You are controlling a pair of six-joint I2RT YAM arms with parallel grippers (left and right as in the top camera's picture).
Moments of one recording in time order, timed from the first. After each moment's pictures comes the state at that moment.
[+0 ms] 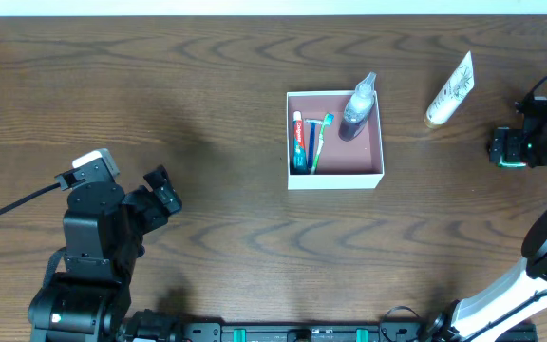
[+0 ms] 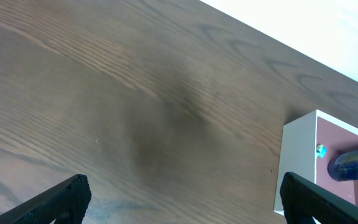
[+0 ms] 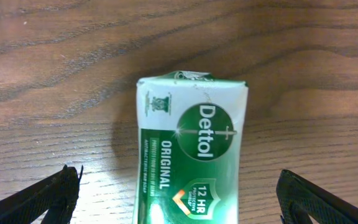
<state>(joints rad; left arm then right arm) -0.13 0.71 0.96 -0.91 -0.19 -0.52 -0.55 1.98 1.31 -0.51 -0.15 -0.45</state>
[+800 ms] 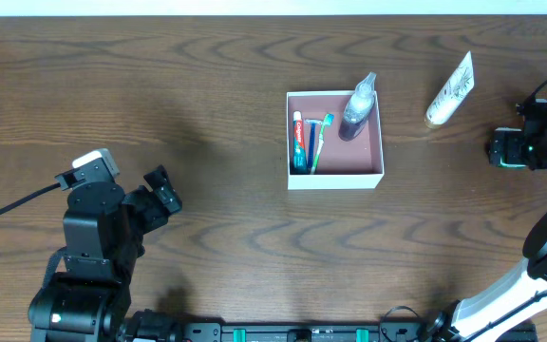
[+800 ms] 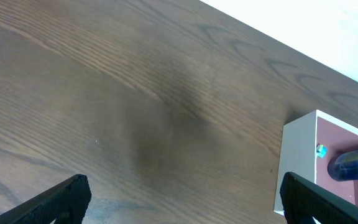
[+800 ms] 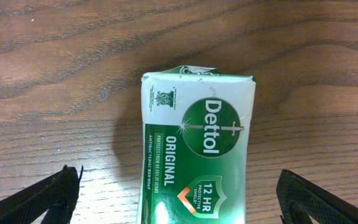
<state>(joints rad) -0.13 0.71 0.96 -0.91 -0.19 -0.52 -0.56 1.98 1.30 -0.51 -0.19 -0.45</state>
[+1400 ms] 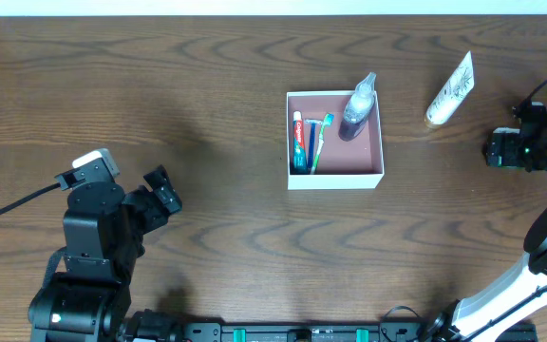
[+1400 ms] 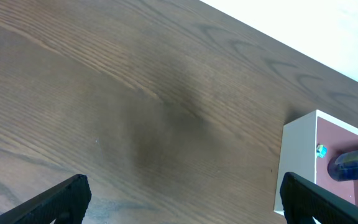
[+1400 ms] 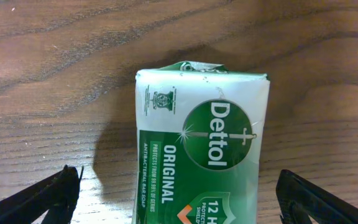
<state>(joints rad) -0.13 0.71 0.96 -0.91 -0.19 -0.52 -0.56 2.01 1.29 -0.48 -0.19 -0.45</state>
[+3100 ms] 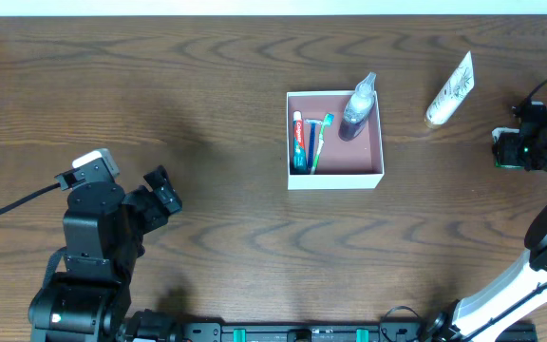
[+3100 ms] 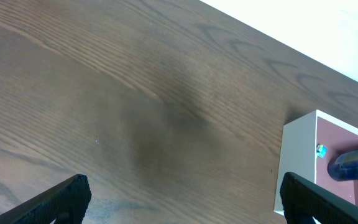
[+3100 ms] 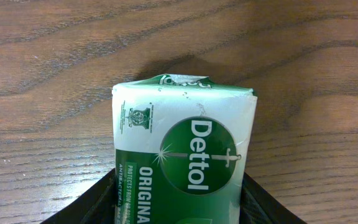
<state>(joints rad) -0.13 0.71 0.96 -0.91 -0.19 -0.52 -0.56 2.04 1.29 -0.43 -0.18 -0.45</state>
